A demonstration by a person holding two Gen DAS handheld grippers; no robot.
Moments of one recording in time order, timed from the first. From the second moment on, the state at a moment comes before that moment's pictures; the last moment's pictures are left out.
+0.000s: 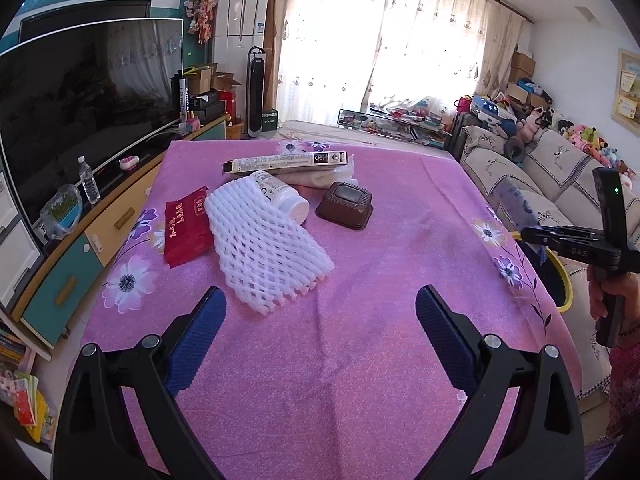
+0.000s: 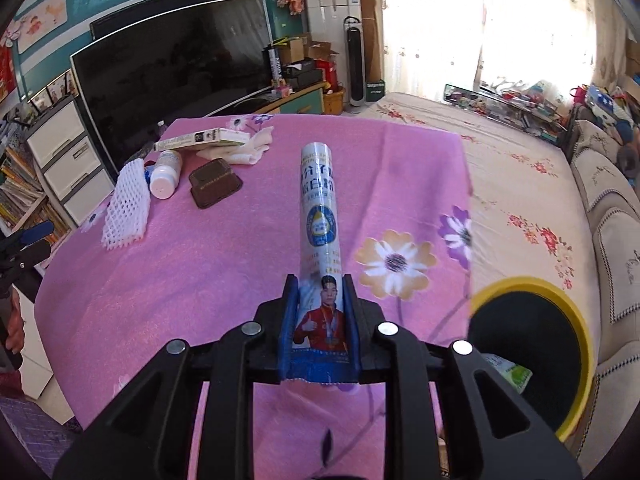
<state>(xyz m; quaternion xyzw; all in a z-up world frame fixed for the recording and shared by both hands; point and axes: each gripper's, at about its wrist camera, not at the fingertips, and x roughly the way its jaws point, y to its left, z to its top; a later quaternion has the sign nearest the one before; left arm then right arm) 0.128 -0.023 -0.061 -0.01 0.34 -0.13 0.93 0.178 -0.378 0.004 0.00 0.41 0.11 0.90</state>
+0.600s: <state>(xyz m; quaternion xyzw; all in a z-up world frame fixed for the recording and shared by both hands) 0.127 -0.050 -0.056 0.01 0.34 -0.15 0.93 0.151 -0.548 -0.054 0.07 0.46 -0.09 0.88</state>
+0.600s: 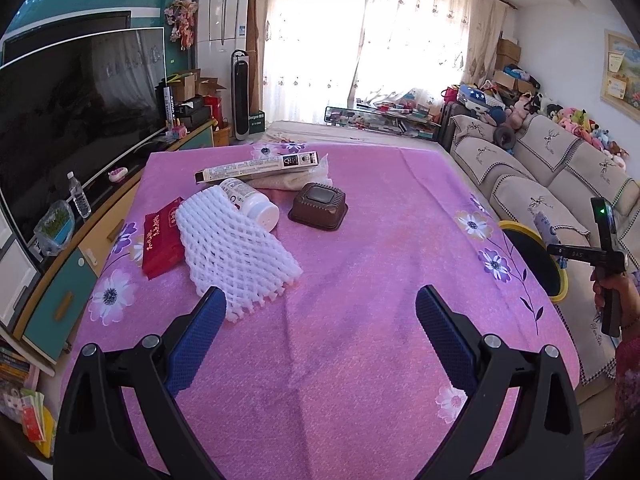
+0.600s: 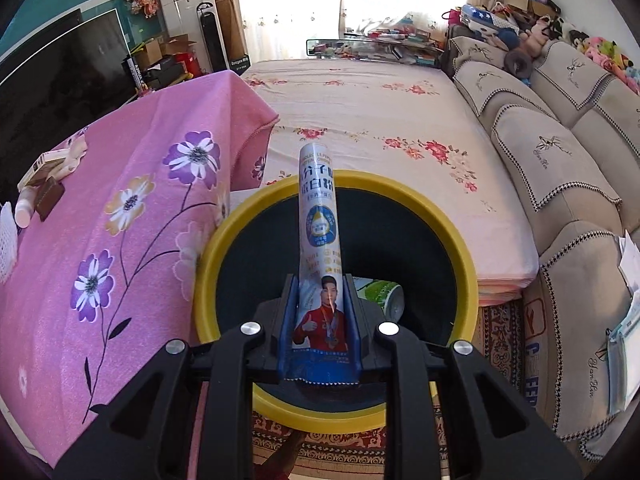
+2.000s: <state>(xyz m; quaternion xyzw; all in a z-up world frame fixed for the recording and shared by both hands) 0.335 -0.121 -0.107 0.09 0.41 -0.27 0.87 0.143 -0.507 -0.032 0.08 0.43 -0.05 0.90</state>
